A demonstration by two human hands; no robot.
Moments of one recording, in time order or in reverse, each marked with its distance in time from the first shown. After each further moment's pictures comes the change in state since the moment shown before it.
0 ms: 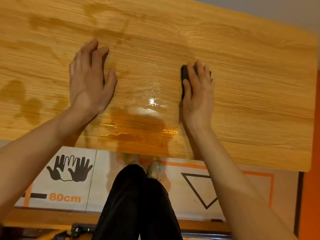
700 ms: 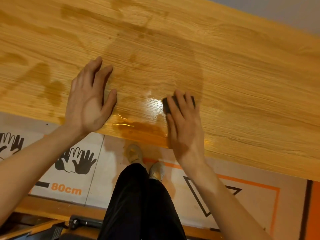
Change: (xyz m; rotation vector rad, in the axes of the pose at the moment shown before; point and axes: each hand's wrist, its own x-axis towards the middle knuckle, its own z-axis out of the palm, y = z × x) left_hand -0.077 -0.036 -0.018 0.015 -0.012 0.065; right_hand -0.093 -0.014 0.016 -0.085 -0.138 -0.343
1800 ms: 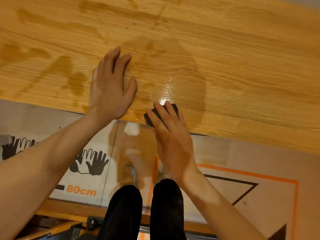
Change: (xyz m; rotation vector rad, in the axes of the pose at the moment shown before) left_hand 0.001 0.004 -0.002 0.033 0.033 -0.015; right_hand -0.046 -0.070 0.039 -0.005 -0.024 -0.095
